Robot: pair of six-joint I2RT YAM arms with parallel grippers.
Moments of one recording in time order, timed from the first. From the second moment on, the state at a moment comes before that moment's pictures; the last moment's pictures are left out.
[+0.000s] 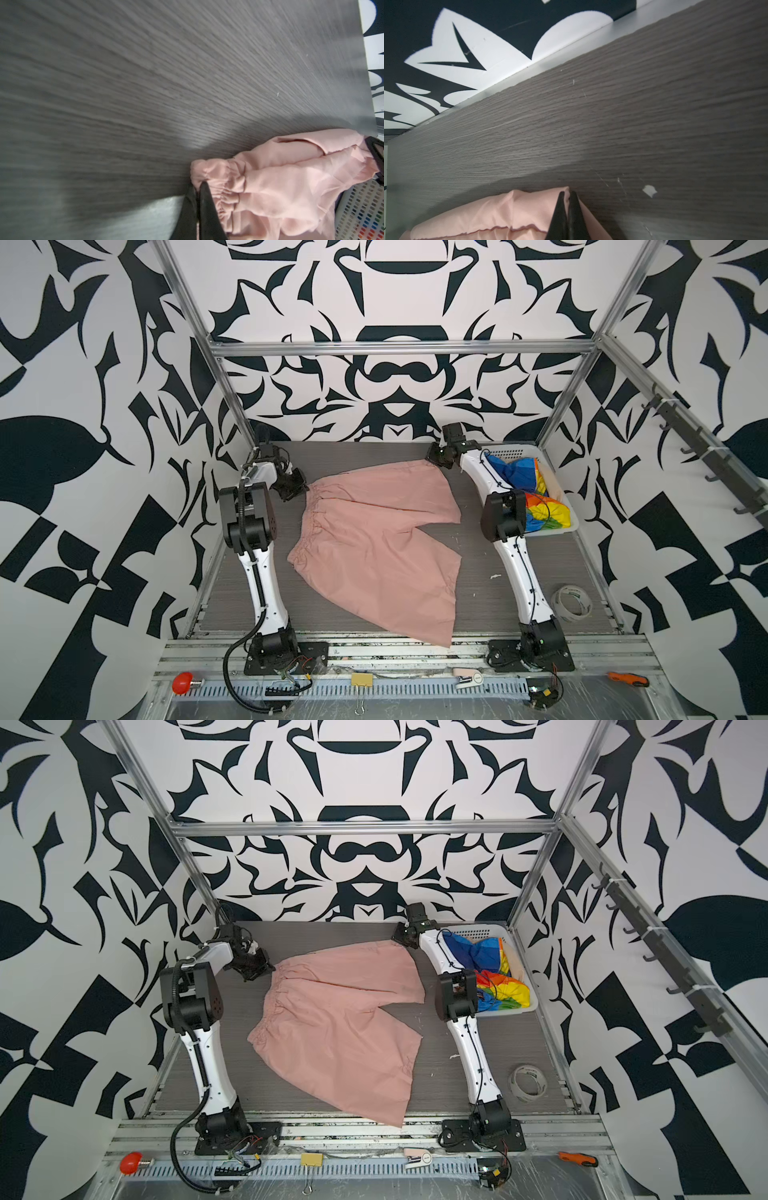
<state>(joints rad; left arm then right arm) 0.16 2.29 1.77 -0.68 0.47 -0.35 0.24 2.77 2.64 -0.70 -0.22 0.60</state>
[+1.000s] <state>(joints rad) 0.27 2.07 1.67 -0.23 0.73 -0.68 0.19 2.26 2.42 -0.75 -0.44 0.52</state>
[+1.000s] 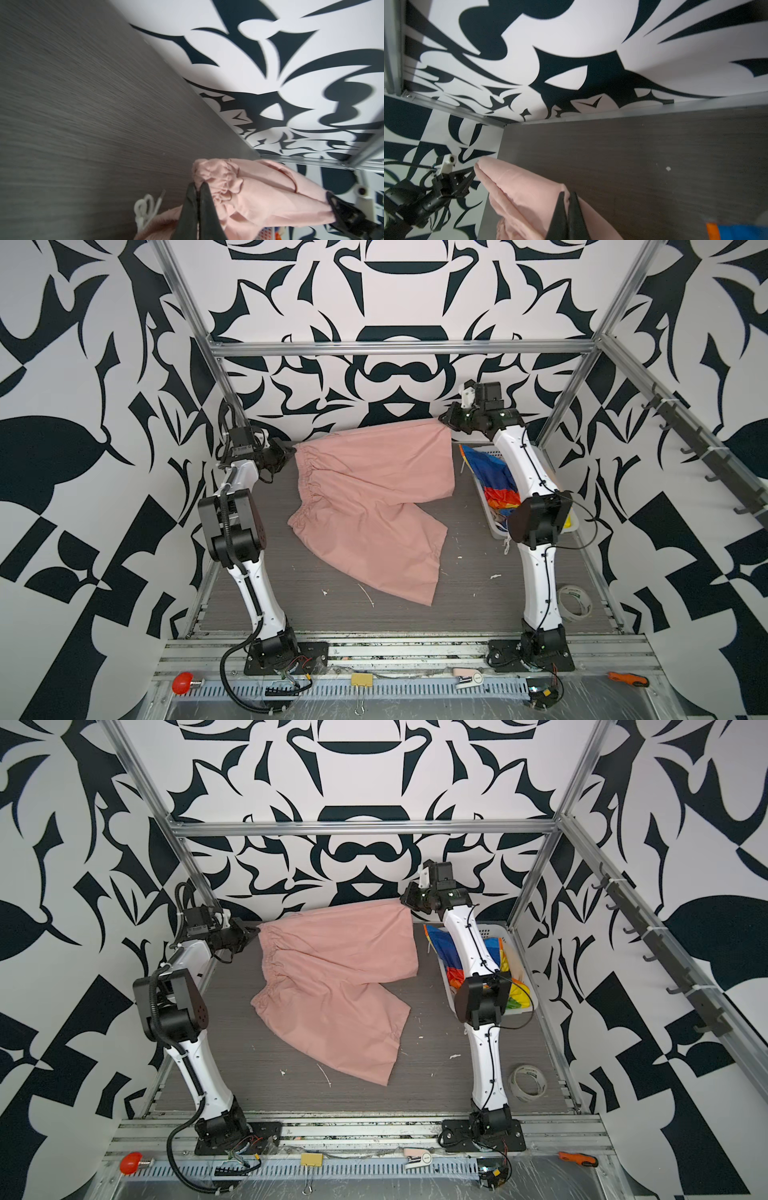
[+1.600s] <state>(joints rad) 0.44 1.45 0.82 -0.04 0.66 -0.81 0.48 1.54 0.87 -0.34 -0.42 0.55</state>
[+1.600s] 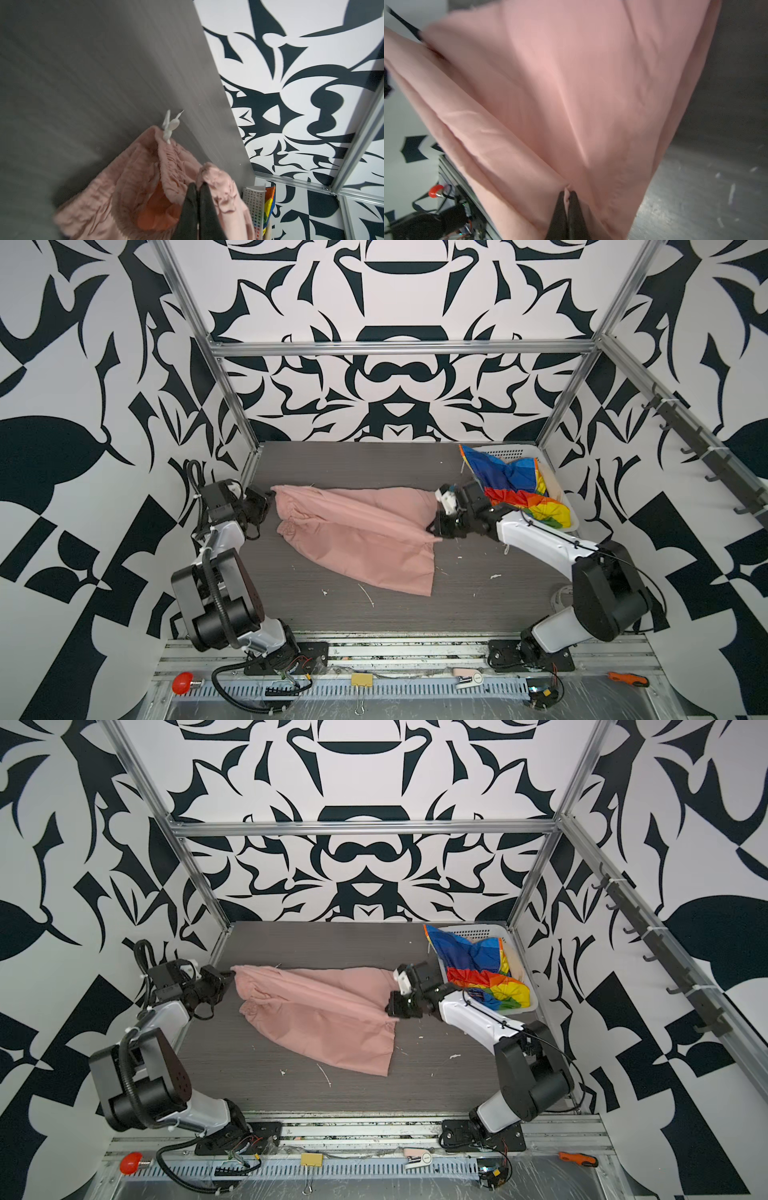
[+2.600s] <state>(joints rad) 0.25 1.57 0.98 -0.08 0.64 -0.76 0.34 1.56 1.21 -0.50 -0.25 0.43</state>
